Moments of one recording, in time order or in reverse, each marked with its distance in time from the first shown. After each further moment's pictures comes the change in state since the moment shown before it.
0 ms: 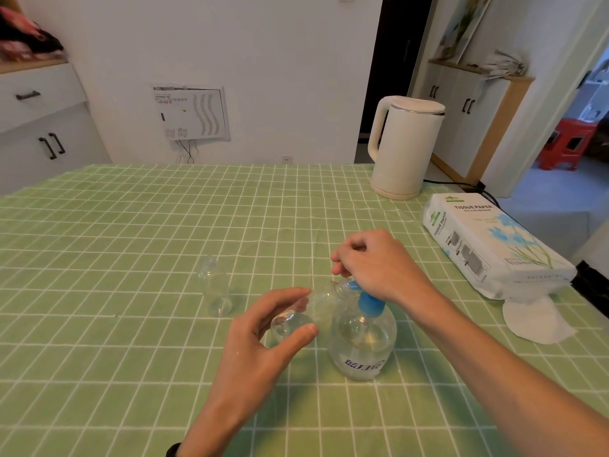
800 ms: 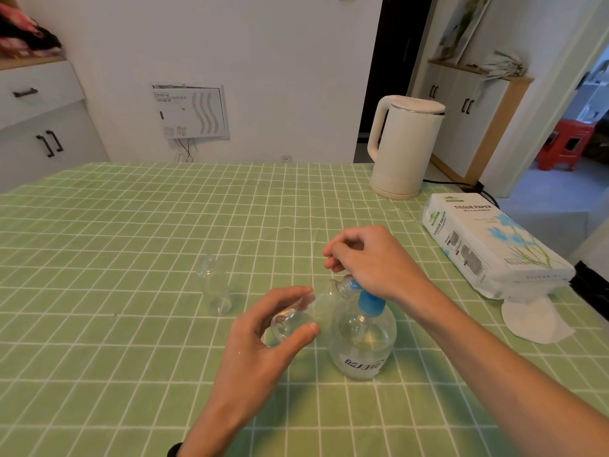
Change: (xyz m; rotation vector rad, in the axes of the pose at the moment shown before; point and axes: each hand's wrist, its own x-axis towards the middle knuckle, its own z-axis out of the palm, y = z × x) left_hand 0.001 -0.001 0.002 -0.003 0.002 0.028; right_hand 0.003 -0.001 0.000 0.090 -0.031 -0.095
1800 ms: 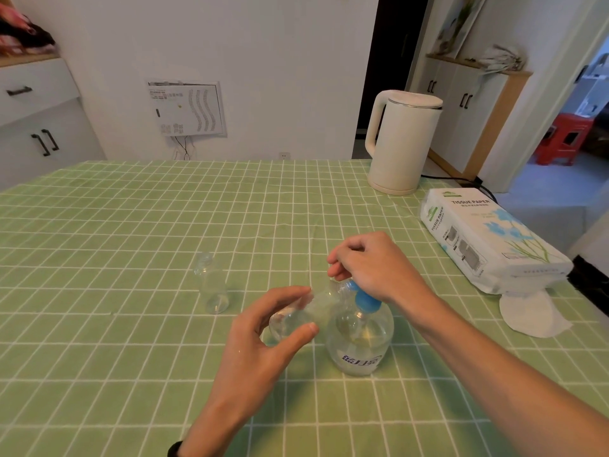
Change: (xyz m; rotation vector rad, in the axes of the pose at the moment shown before) left_hand -0.002 -0.005 0.002 0.021 -0.013 -0.003; right_hand -0.003 0.011 0.004 0.030 0.016 0.098
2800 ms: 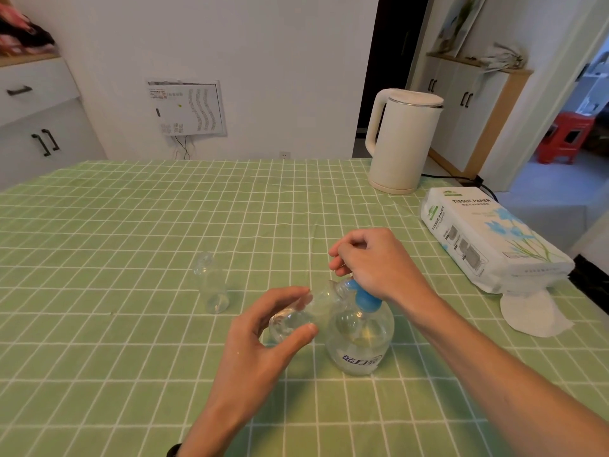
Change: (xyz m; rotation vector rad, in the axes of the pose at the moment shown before) left_hand -0.001 -0.003 0.000 -0.001 0.005 -0.002; right_hand 0.000 0.000 0.000 0.019 0.054 -0.019
